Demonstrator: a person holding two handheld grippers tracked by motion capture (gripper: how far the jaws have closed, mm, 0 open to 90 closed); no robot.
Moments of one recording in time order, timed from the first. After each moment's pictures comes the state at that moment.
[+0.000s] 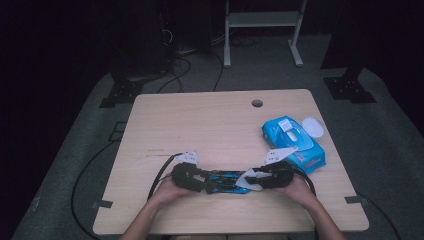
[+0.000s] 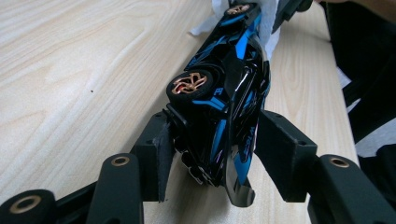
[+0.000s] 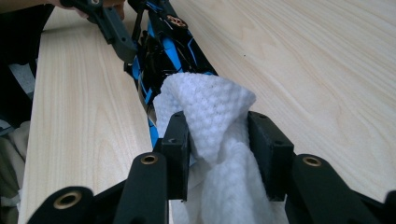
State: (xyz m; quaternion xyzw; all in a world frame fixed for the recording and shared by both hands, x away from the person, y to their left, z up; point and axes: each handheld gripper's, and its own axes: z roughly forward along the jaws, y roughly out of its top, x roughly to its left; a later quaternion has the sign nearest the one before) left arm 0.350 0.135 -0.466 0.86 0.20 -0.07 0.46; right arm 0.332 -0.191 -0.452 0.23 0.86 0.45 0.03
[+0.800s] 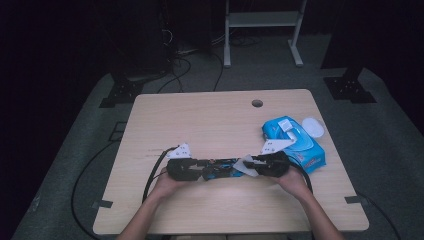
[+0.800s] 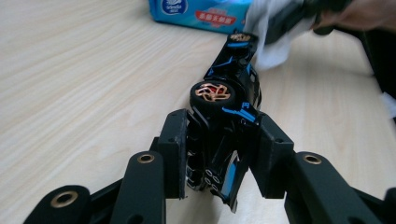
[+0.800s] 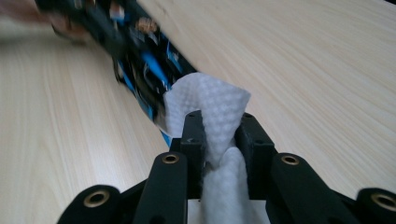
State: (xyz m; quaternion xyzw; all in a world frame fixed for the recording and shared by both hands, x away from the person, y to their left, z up) left arm 0.360 0.148 -0.460 0.83 0.21 0.03 0.52; right arm 0.351 -0.180 -0.435 0.24 0.85 0.45 0.11
